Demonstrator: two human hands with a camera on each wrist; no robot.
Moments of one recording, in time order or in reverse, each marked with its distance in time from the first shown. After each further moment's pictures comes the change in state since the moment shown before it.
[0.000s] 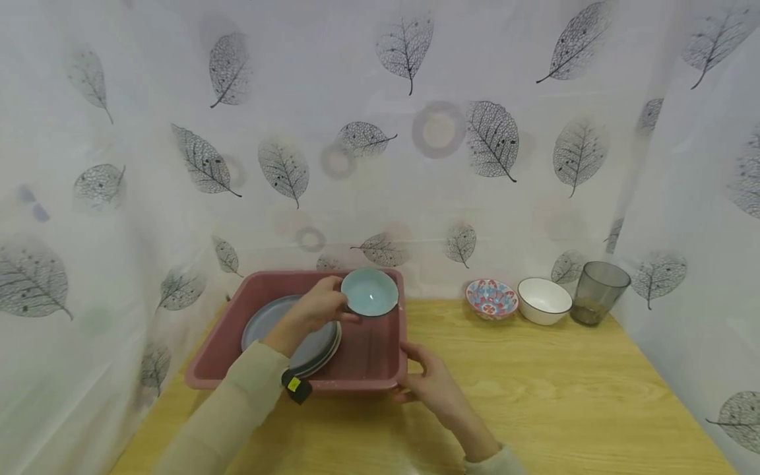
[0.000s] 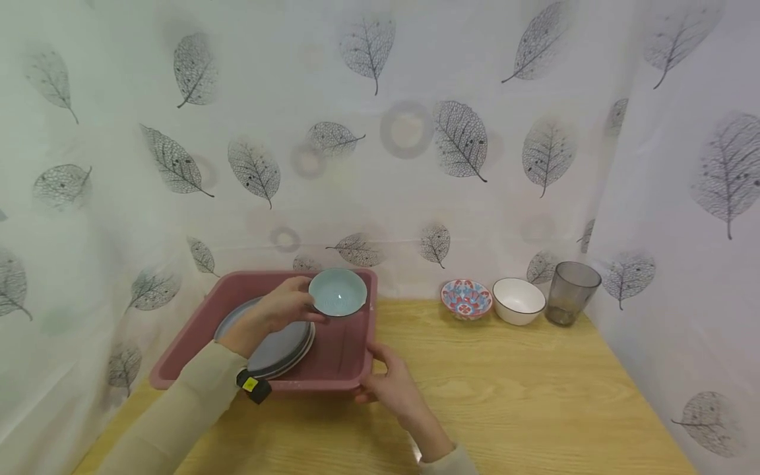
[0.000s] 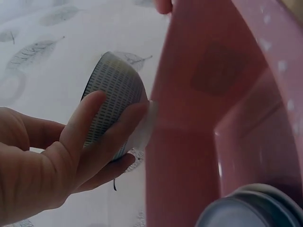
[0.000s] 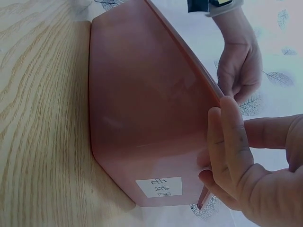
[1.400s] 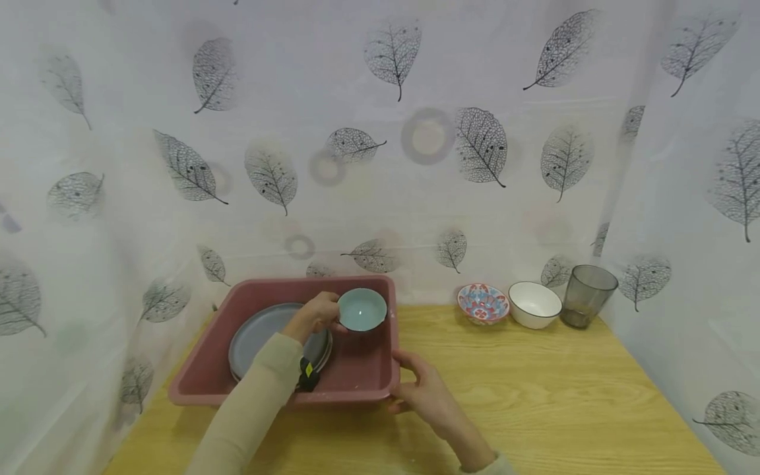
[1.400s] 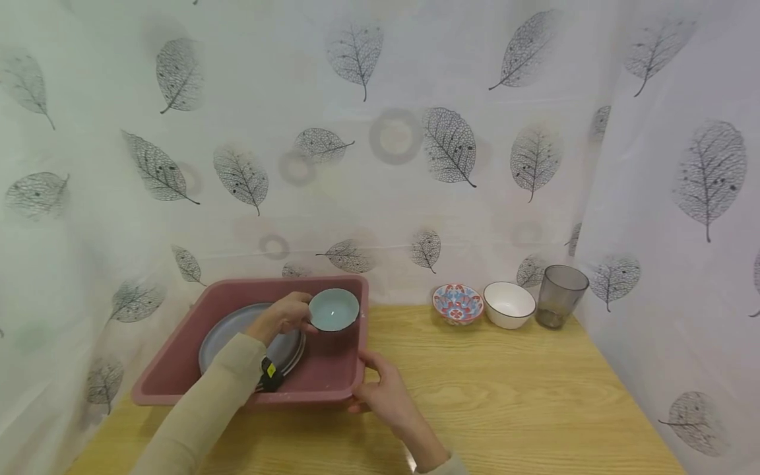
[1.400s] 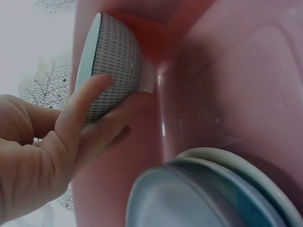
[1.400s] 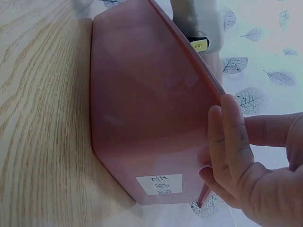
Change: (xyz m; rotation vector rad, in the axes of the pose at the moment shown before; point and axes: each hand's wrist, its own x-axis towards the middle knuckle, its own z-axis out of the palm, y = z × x) left_hand 0.078 -0.049 -0.012 0.209 0.031 -0.169; right_hand -0.001 0.004 -0.001 -0.002 0.010 -0.005
